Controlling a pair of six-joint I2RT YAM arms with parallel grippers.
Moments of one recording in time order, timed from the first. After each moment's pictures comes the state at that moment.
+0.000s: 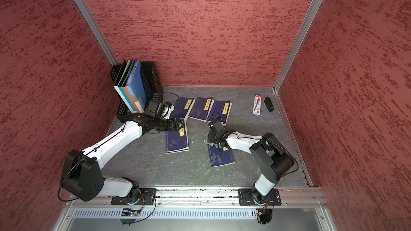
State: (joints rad) left arm -0.40 1.40 1.06 -0.61 0.25 -0.36; right arm 0.64 1.64 0.79 -0.12 0.06 0.71
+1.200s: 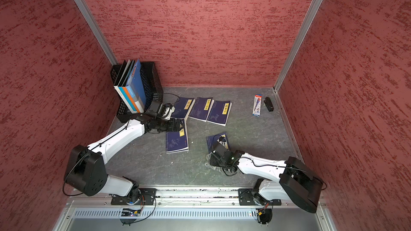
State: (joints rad) left arm -0.39 1.46 1.06 -0.62 0.26 -0.36; right arm 0.93 1.31 0.52 -0.26 0.06 1.02
